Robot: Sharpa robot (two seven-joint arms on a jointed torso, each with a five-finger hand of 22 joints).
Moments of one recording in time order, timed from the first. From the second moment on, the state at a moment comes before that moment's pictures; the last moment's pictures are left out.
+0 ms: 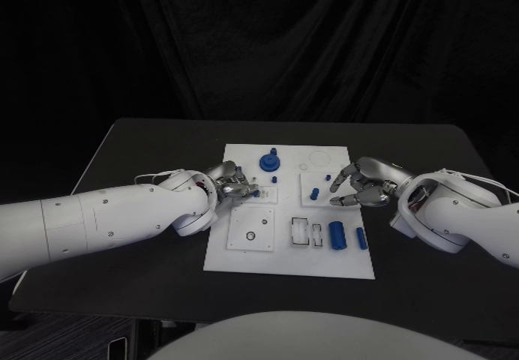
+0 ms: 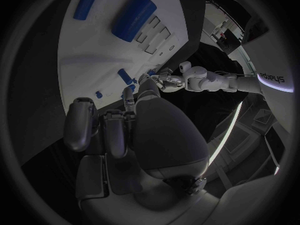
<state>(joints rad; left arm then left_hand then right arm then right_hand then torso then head) 1.18 -0.76 -0.21 1.51 -1.02 -0.41 -0.35 1.06 -0.01 0.36 0.05 0.43 1.00 0.04 0.29 0.95 1.47 -0.03 1.57 1.31 1.47 -0.08 1.57 1.31 0.04 1.46 0.02 1.31 1.31 1.26 -0.97 -0.25 1.69 -1.20 -0.34 -0.09 1.55 0.04 -0.24 0.29 0.47 0.90 0.09 0.39 0.18 1.44 0.03 1.49 1.42 1.47 -0.05 1.48 1.31 0.07 1.44 0.05 1.27 1.31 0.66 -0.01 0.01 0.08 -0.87</state>
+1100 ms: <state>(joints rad) 1.17 -0.75 -0.21 1.51 -1.02 -0.40 -0.36 0.98 -0.02 0.18 0.19 0.10 0.97 0.06 0.27 0.94 1.47 -0.03 1.57 1.31 1.47 -0.08 1.57 1.31 0.05 1.45 0.03 1.30 1.31 1.26 -0.97 -0.25 1.69 -1.20 -0.33 -0.11 1.55 0.04 -0.25 0.29 0.47 0.90 0.09 0.39 0.18 1.44 0.02 1.49 1.42 1.47 -0.05 1.48 1.31 0.07 1.44 0.05 1.27 1.31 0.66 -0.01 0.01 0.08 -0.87</state>
